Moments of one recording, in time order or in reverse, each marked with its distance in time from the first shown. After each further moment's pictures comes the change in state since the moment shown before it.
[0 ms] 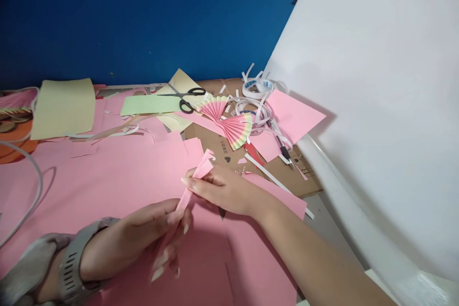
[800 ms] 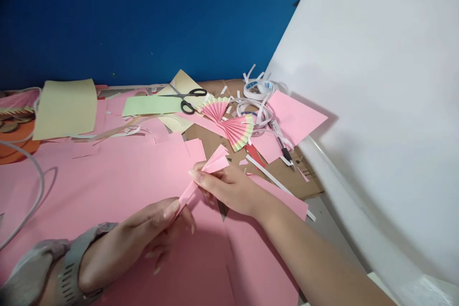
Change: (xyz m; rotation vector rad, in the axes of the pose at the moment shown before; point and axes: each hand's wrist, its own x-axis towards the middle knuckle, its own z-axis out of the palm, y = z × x) left_hand -0.003 0.001 0.003 0.224 0.137 0.010; right_hand -0.003 0.002 -0.003 0.263 0.060 0.031
